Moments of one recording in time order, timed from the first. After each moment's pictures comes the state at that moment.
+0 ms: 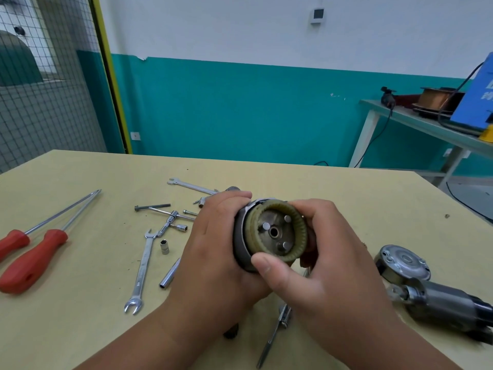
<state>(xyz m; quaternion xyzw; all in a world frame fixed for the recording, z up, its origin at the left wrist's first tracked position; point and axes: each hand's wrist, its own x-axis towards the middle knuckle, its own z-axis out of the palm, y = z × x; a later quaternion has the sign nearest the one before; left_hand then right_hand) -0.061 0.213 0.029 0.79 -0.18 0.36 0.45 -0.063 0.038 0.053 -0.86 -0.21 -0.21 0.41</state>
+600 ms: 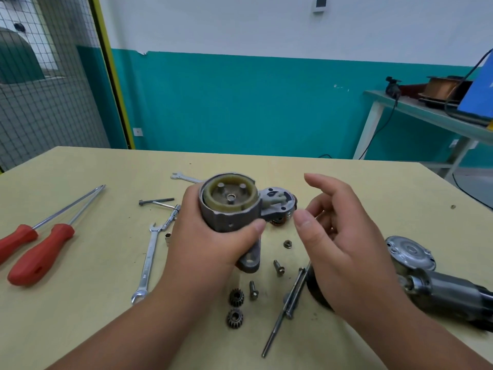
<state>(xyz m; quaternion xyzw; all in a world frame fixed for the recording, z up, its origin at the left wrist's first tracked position) -0.053 0.227 0.031 0.75 -0.02 0.27 0.60 -0.056 0.035 0.051 -0.84 -0.17 -0.21 0.48</state>
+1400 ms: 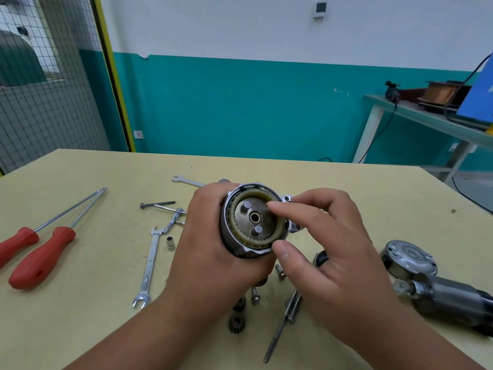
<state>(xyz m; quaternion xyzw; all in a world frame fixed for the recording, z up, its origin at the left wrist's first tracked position) -0.060 0.225 0.032 0.77 -0.16 0.35 0.51 -0.066 0.043 0.052 -0.82 -0.28 -0.27 0.41</state>
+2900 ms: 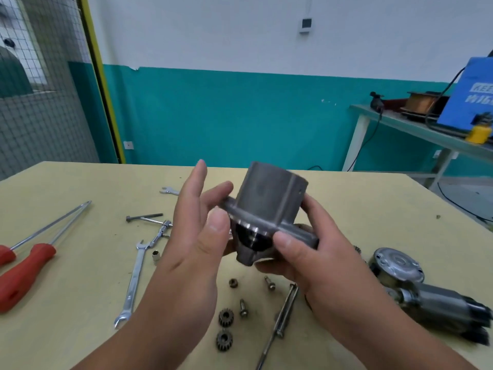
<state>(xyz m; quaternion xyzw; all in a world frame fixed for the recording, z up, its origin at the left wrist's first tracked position) -0.065 0.224 0.052 0.64 -0.11 0.19 0.74 -0.044 0.038 0.047 -0.68 -0.18 0.01 0.71</state>
